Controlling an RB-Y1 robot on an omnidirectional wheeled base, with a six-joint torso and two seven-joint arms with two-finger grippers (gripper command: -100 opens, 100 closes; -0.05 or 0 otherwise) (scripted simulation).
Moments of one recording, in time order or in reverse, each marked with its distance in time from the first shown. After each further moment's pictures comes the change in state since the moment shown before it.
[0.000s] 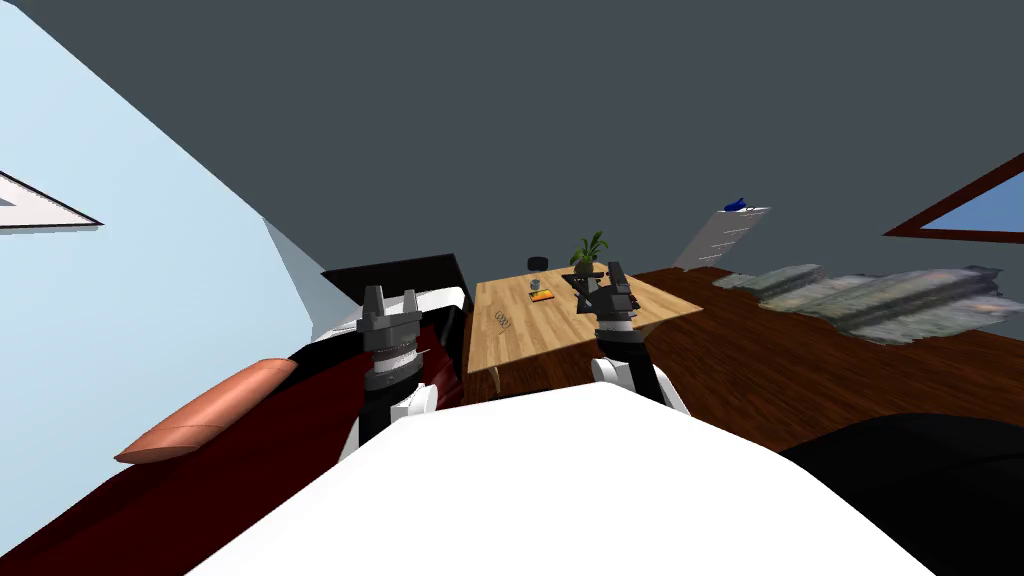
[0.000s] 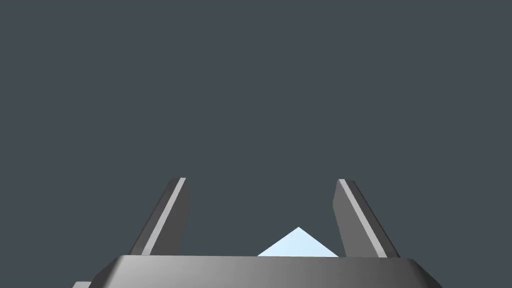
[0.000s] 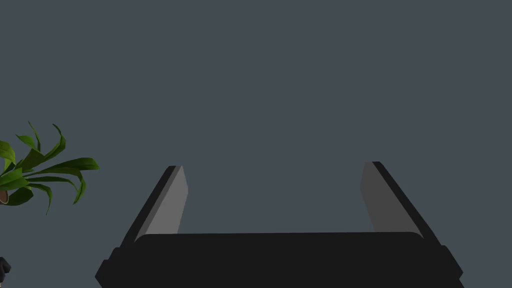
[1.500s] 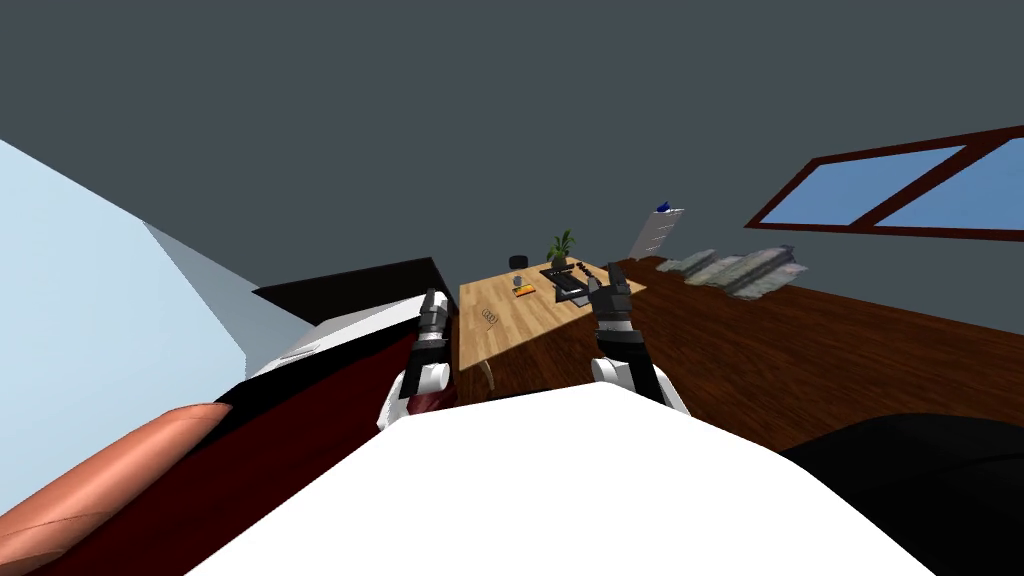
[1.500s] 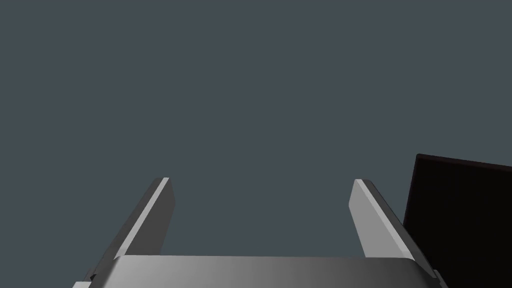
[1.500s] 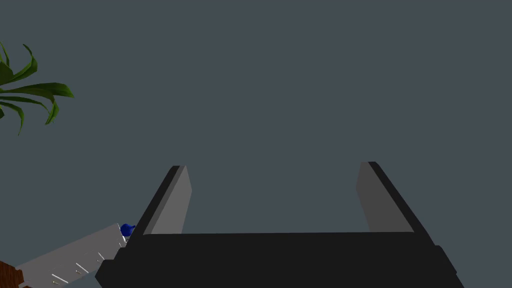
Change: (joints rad) left arm -0.267 0.096 0.025 0.385 0.088 0.253 -0.099; right arm 0.000 0.000 0.000 0.000 0.000 0.000 0.000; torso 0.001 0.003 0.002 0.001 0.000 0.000
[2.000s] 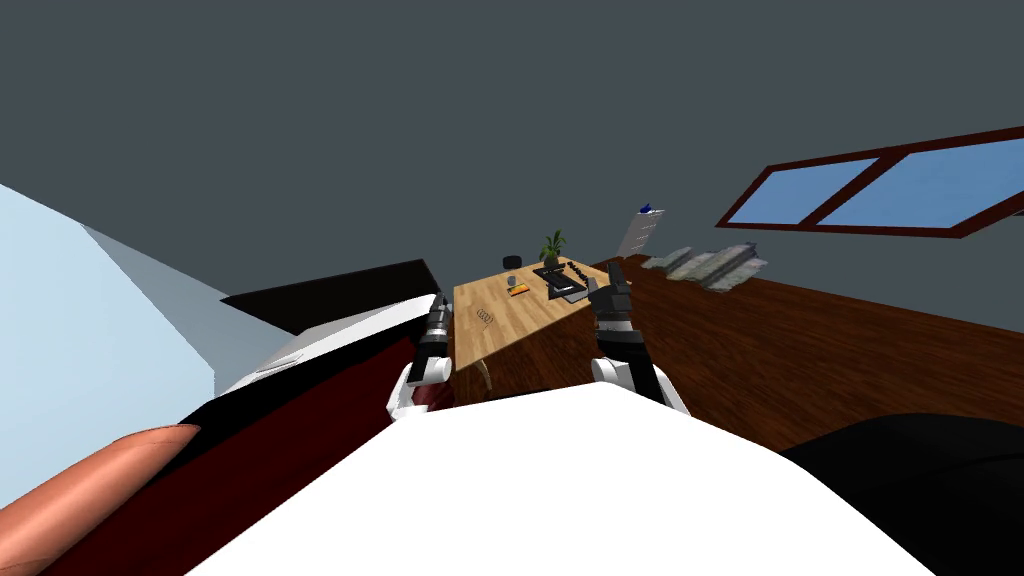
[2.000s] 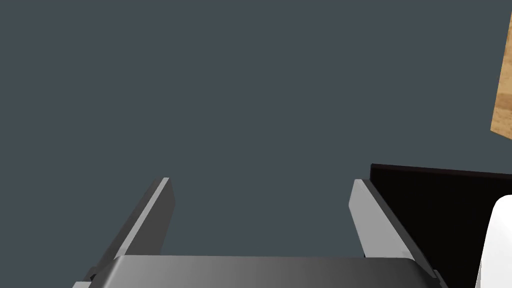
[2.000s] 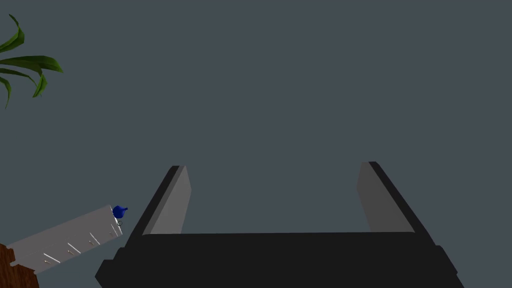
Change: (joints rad) left arm -0.092 0.031 0.009 0.144 0.036 0.089 -0.036; right arm 0.000 0.000 0.000 0.000 0.000 0.000 0.000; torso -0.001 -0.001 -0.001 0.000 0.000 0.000
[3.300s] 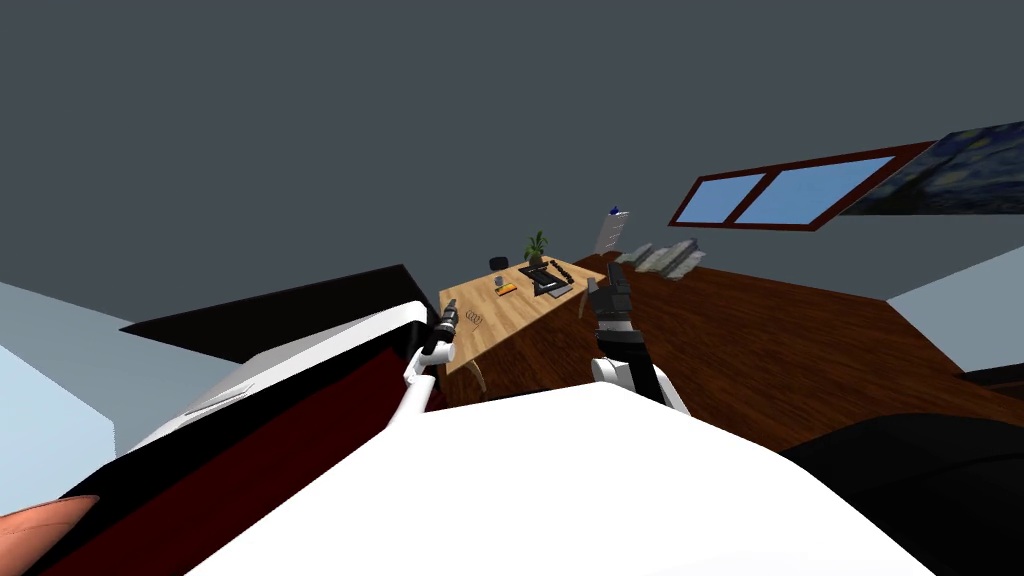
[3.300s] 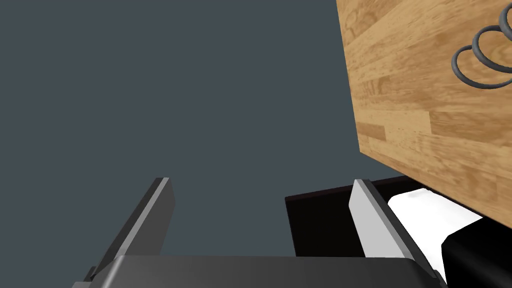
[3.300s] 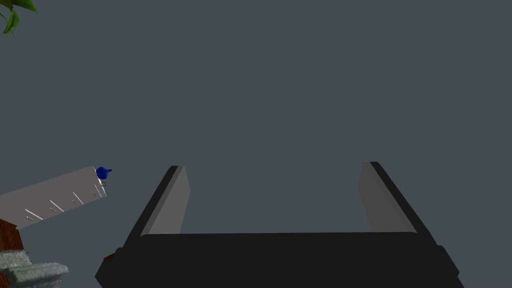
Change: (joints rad) left arm -0.259 0.060 0.022 0.406 0.088 0.232 -0.104; right arm 0.000 0.000 0.000 0.000 0.000 0.000 0.000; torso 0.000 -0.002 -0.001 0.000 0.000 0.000
